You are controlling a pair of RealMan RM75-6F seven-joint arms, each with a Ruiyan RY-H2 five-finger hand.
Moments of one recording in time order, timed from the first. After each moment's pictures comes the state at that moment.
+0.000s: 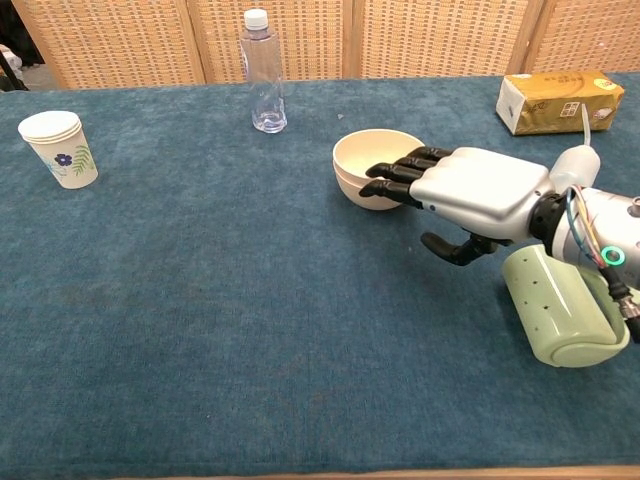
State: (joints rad) left arm -0.12 -1.05 -0.06 -1.76 1.42 1.42 0.00; right arm 0.73 -1.62 0.04 -1.38 -1.43 1.00 -0.47
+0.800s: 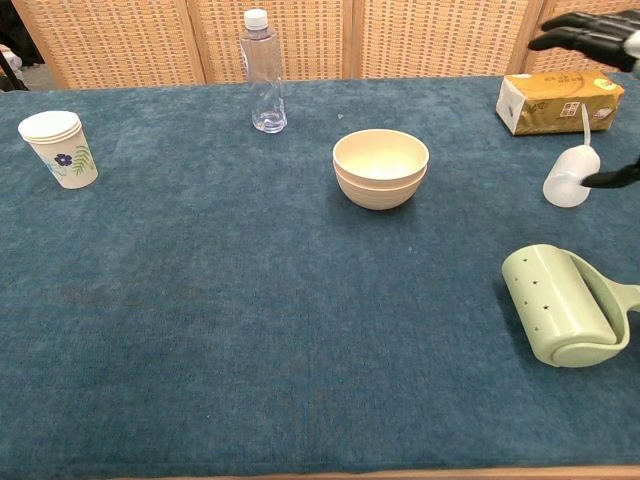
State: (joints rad) left arm -0.13 -1.06 -0.02 -1.70 1.49 1.39 0.01; right arm 0.49 -1.36 0.04 -1.43 -1.53 1.38 -0.15
